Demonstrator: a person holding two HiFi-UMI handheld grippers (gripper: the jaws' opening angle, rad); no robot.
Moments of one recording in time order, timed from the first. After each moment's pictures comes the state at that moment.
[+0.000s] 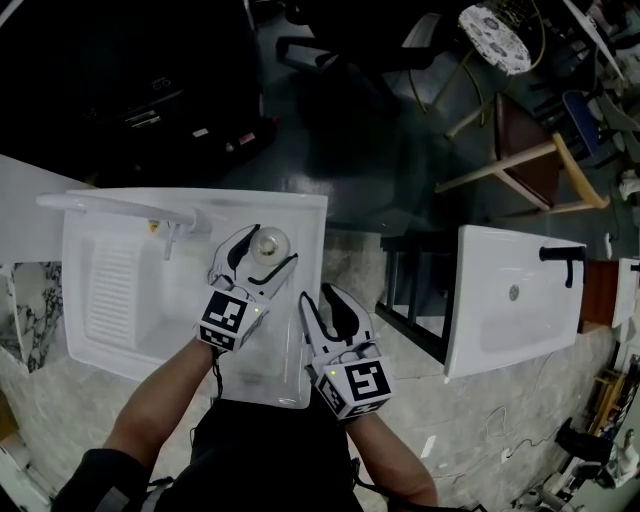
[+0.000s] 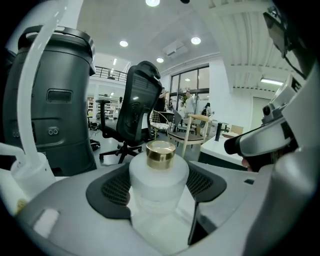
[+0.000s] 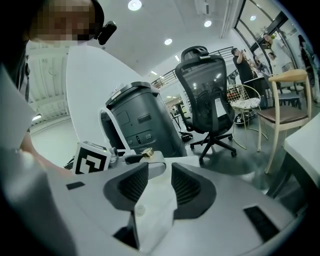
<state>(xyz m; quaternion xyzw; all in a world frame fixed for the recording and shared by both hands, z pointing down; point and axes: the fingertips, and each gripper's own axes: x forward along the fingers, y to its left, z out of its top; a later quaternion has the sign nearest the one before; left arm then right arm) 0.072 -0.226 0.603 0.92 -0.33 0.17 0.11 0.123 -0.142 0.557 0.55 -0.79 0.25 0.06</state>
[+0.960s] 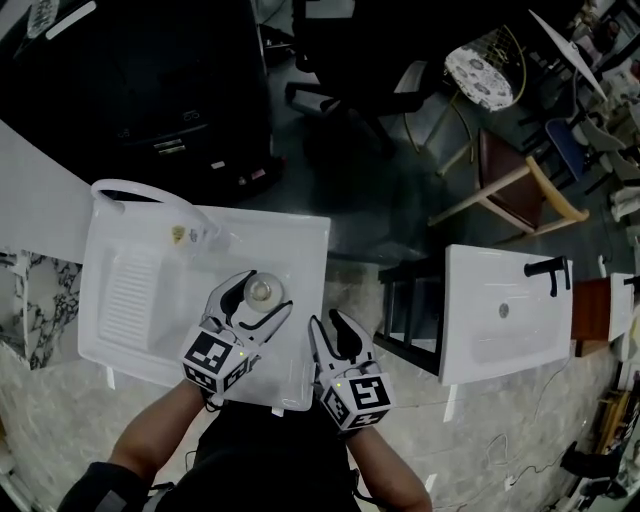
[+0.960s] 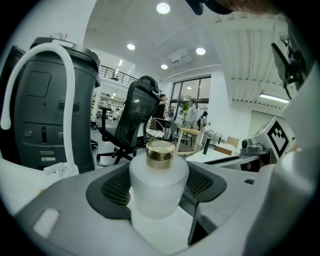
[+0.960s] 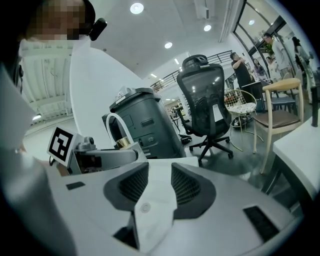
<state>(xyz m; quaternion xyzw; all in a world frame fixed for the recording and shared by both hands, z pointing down) 0.039 -0.144 0.513 0.93 -0.32 0.13 0.15 0.121 -0.091 0.522 0.56 -0.79 0.25 0.05</state>
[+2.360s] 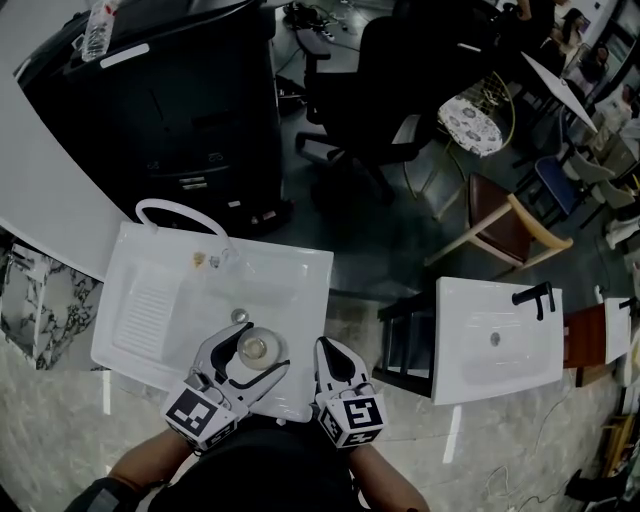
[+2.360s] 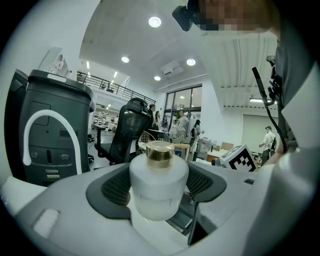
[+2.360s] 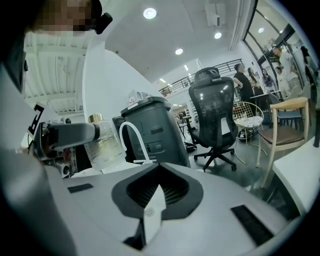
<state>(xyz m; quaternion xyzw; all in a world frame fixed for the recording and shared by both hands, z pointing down) 0.018 -0.061 0.380 0.94 -0.31 0.08 0.11 0.104 -0.066 0.459 0.55 -0.81 0.20 0.05</state>
